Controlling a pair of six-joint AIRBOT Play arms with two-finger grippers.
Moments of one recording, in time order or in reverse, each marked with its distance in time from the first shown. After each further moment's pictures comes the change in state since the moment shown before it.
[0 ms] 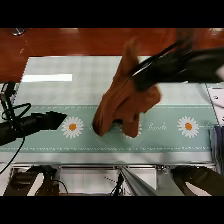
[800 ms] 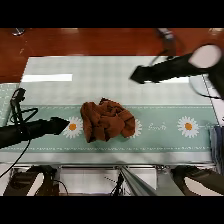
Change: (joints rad) left arm 0.002 -0.043 -0.054 -0.003 -0.064 -0.037; right arm -0.392 -0.107 -0.085 0.210 0.031 -0.010
